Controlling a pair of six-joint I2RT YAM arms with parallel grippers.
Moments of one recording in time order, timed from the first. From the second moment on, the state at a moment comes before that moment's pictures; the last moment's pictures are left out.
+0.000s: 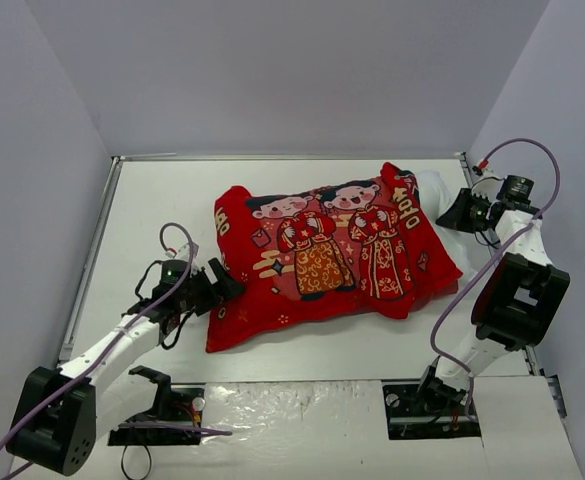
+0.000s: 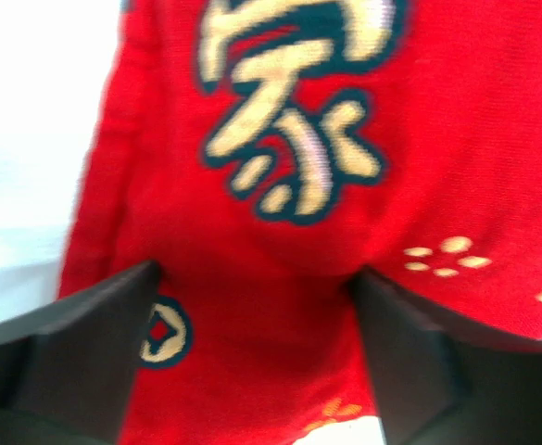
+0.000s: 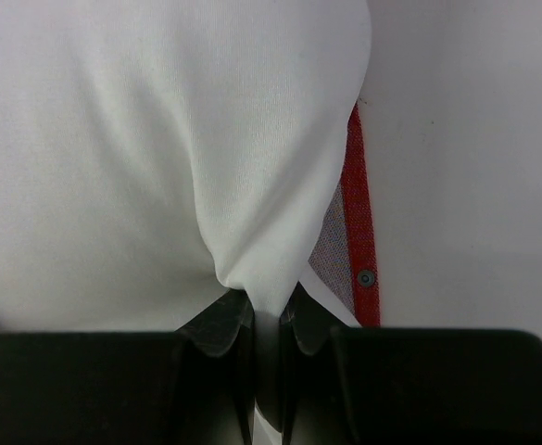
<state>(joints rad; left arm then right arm) -0.32 1.01 0.39 -0.06 0.25 -0.80 -0.44 1.70 1.26 -0.48 -0.68 -0.13</state>
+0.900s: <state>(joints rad) 0.20 1.16 0.87 -0.44 0.42 -0.61 -0.40 1.72 1.28 -0.55 -0.75 -0.08</state>
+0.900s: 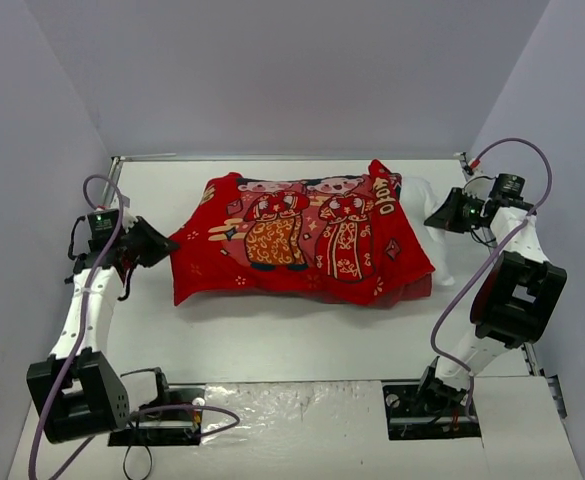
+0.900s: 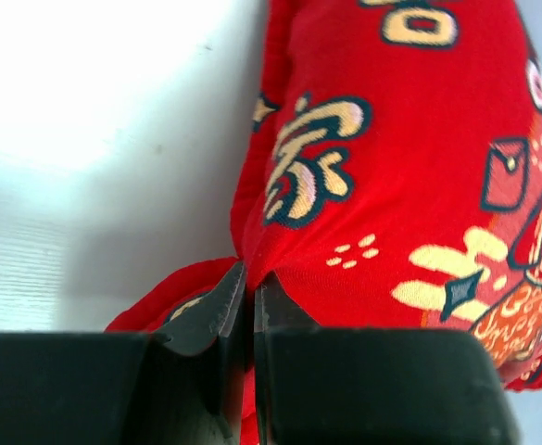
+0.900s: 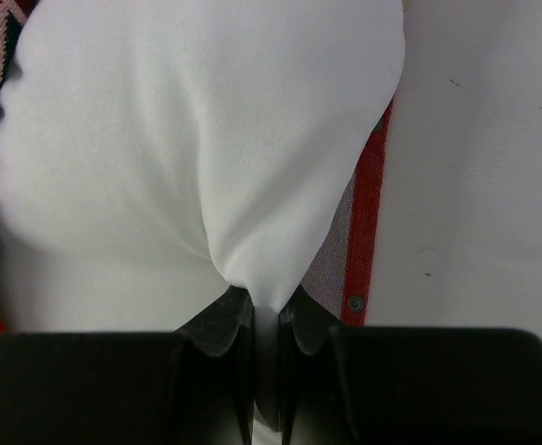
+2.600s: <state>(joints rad) -0.18 0.73 0.71 -0.81 -0.12 -1.22 0.19 1.19 1.10 -1.16 -0.66 -1.44</state>
